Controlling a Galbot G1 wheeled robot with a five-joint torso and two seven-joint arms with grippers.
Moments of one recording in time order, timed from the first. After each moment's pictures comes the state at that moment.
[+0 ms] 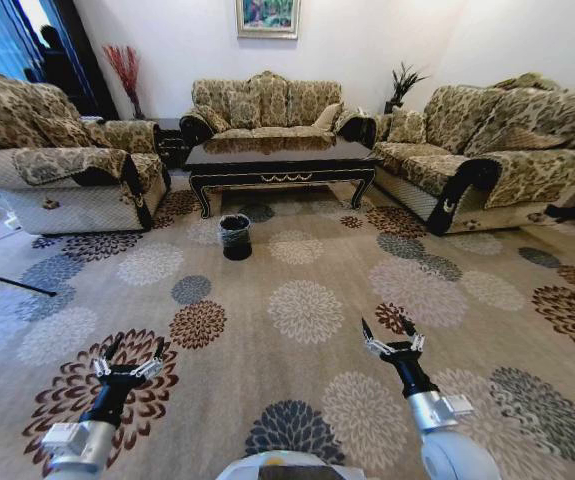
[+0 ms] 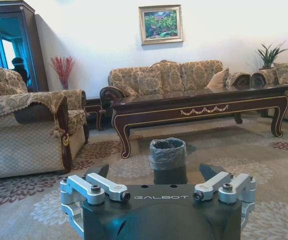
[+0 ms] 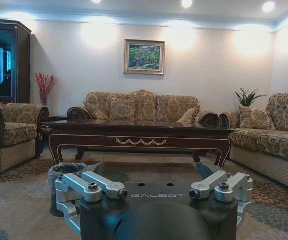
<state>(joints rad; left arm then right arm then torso) 2.03 -1.16 -0.85 -2.27 -0.41 -0.14 -0.06 -1.79 1.23 0.68 2.16 0.32 0.20 -0.01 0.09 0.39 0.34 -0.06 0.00</state>
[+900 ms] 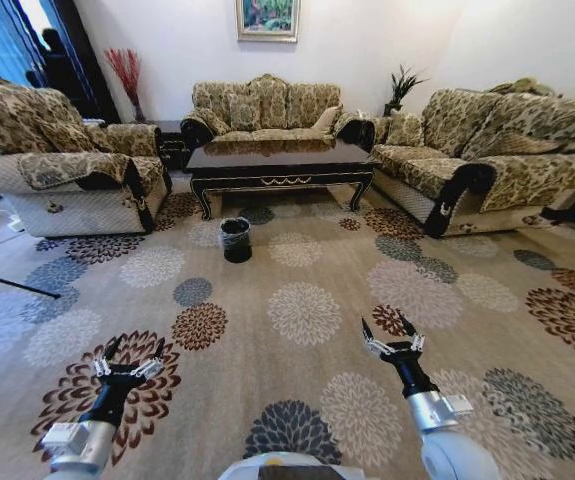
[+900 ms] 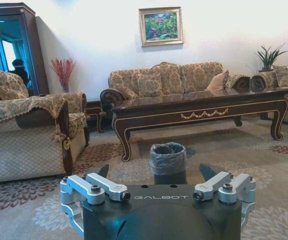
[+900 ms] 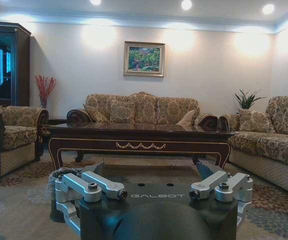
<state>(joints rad) 2.03 -1.16 -0.85 -2.27 -0.41 -0.14 -0.06 -1.79 1.23 0.68 2.16 0.32 0.20 -0.01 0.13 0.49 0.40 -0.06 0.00</state>
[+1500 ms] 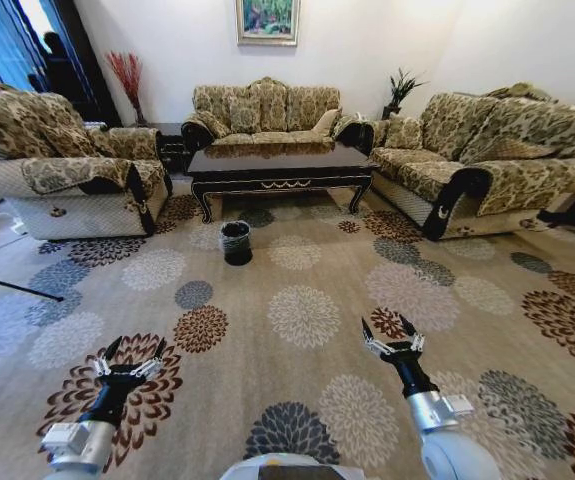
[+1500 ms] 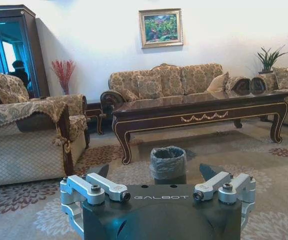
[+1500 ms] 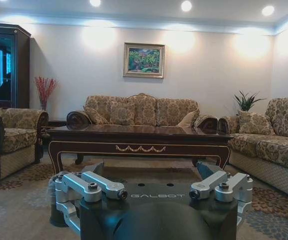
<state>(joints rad) 2.03 -1.16 -0.85 -2.27 -0.41 -0.14 -0.06 -1.79 1.23 0.68 2.16 0.32 0.20 -0.01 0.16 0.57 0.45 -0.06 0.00</state>
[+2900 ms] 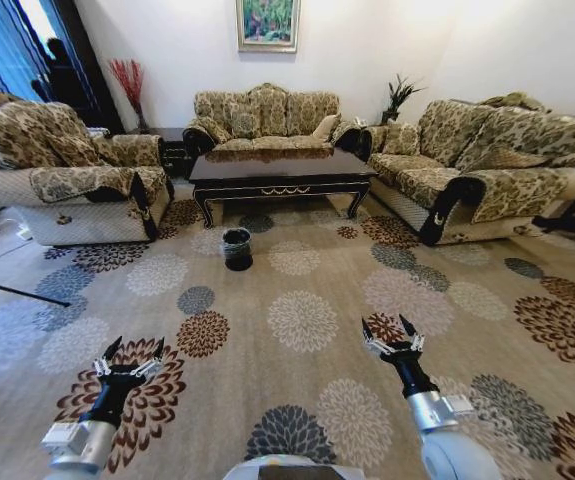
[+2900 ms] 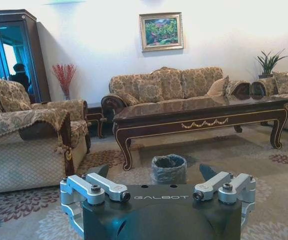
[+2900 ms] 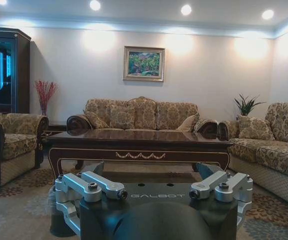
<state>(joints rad) 2.03 -1.16 -0.85 -2.27 -0.41 -0.14 -0.06 -1.79 1.23 0.68 2.16 0.32 0.20 -0.01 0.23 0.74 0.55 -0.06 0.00</state>
